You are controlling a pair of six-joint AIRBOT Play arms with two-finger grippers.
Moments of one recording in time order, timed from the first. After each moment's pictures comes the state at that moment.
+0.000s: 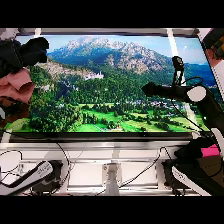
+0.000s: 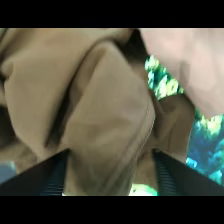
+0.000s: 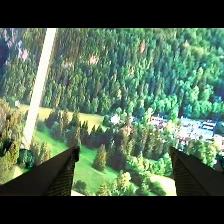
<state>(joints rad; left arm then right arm) 0.57 -1.16 0.72 1.97 -0.45 -1.73 0.10 -1.02 0.91 -0.98 0.79 1.34</state>
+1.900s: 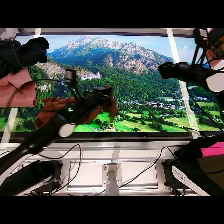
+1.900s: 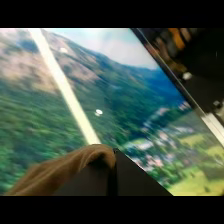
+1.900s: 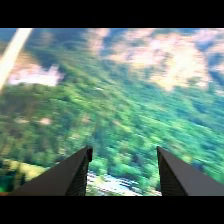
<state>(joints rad) -0.81 -0.99 0.72 1.27 0.09 -1.80 0.04 -1.00 1.16 -1.24 0.82 1.34</state>
